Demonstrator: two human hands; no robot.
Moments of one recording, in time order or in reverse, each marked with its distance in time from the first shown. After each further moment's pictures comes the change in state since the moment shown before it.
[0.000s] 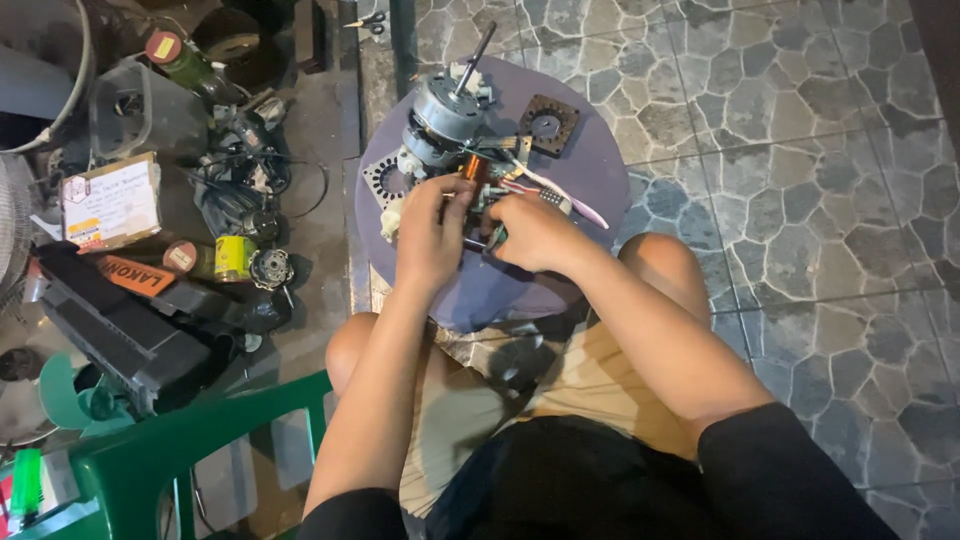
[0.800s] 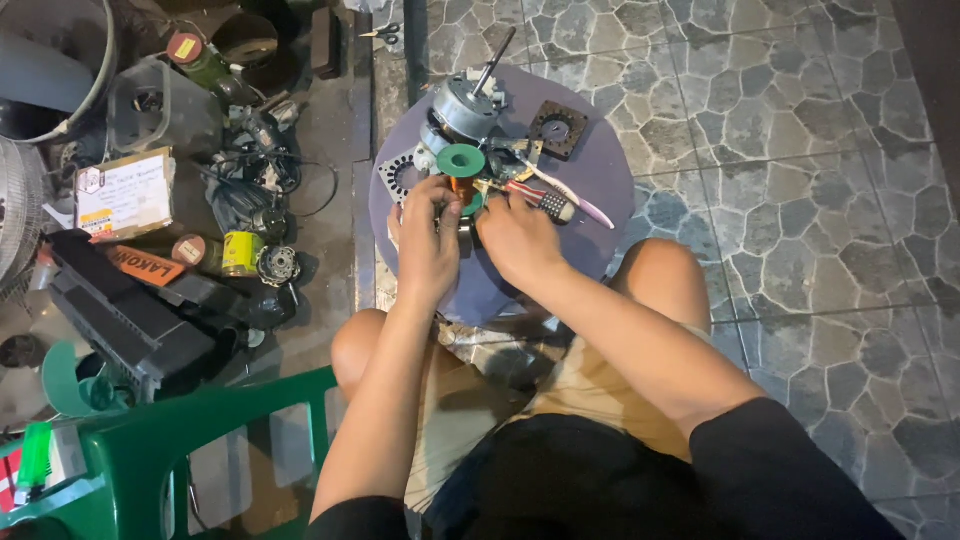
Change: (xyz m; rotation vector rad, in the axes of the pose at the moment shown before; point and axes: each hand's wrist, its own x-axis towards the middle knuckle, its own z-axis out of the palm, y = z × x) left_hand -0.025 0.006 -0.013 -0.040 0.055 -0.188; right_hand 0.014 0.000 0.070 -0.698 0.744 -0.301
